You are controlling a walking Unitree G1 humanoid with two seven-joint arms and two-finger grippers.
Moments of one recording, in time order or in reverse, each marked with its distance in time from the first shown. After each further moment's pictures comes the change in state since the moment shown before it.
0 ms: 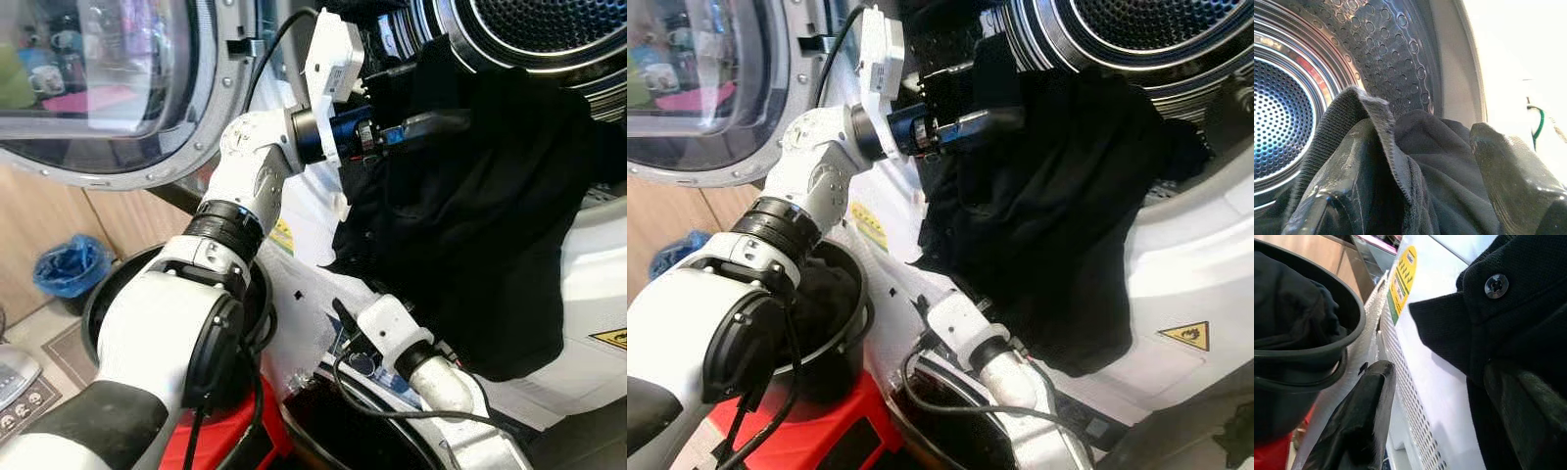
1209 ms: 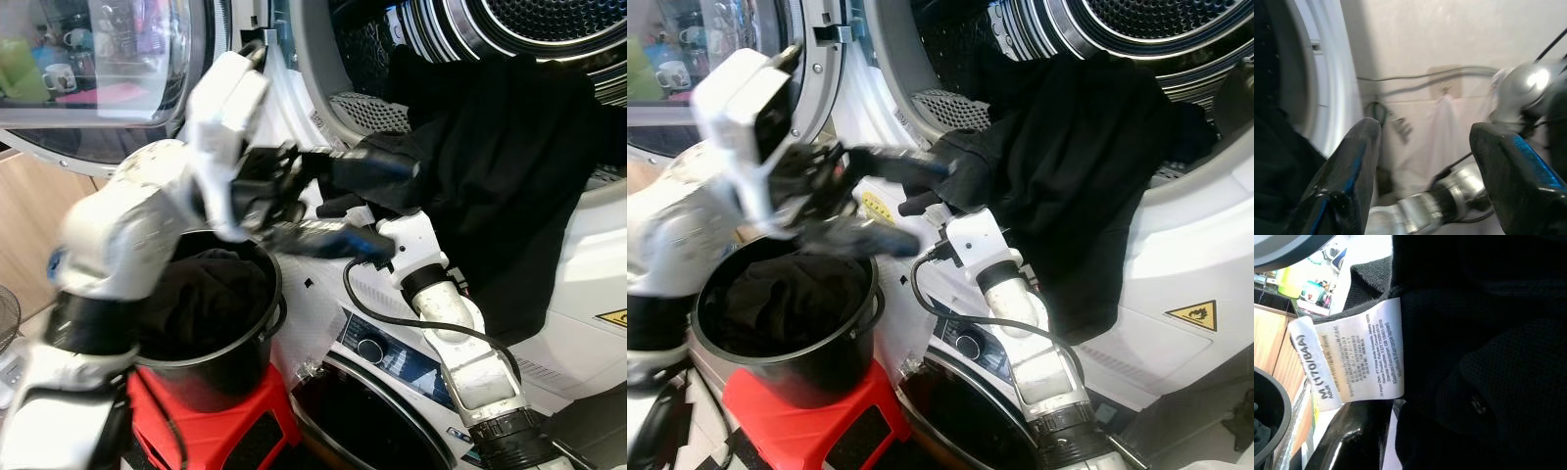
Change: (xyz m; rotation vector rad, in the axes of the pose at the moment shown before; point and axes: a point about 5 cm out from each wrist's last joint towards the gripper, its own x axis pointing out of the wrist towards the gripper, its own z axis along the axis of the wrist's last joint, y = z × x) left arm -0.076 -0.094 0.062 -0.344 0.061 -0.410; right arm 0.042 -0.054 0.049 0.057 -0.233 -0.226
